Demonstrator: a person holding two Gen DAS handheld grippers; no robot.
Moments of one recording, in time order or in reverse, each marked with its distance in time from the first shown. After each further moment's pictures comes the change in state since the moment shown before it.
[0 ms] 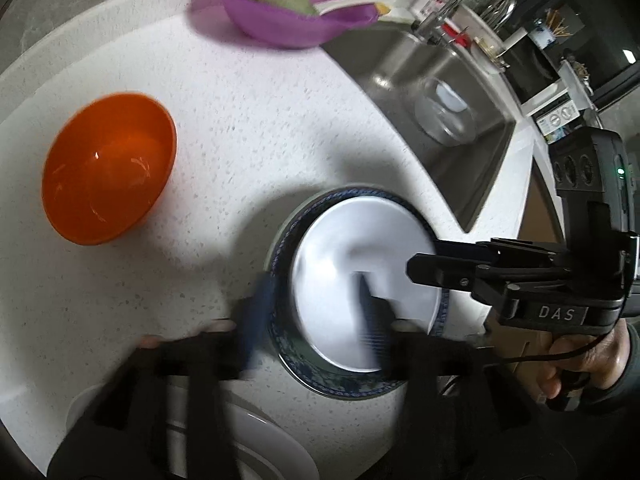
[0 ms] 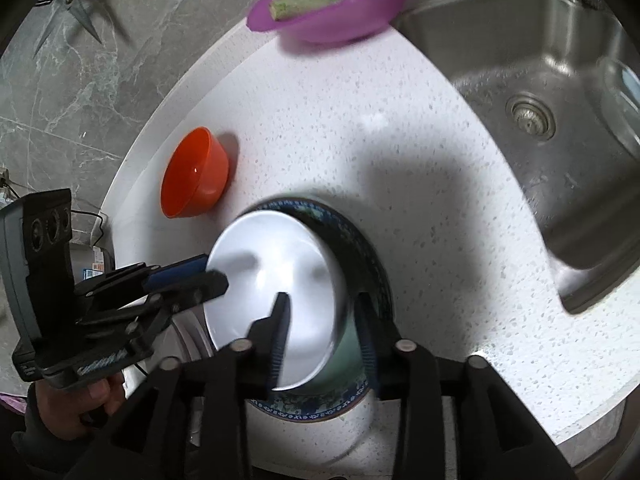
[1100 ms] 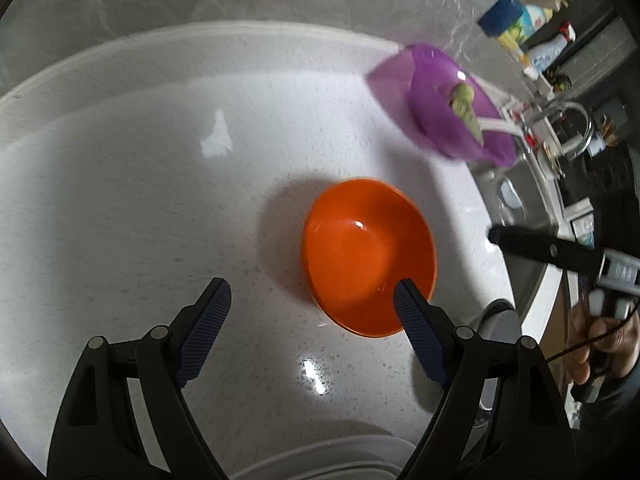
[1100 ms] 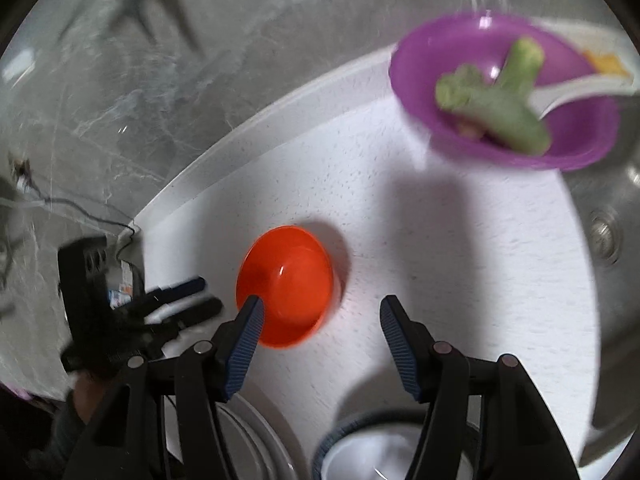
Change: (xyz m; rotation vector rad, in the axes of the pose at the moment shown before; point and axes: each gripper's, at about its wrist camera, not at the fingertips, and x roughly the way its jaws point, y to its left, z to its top) left arm -0.040 0.187 0.035 -0.262 -0.122 0.060; right arm 0.047 0.106 0.121 -0.152 -0.016 0.106
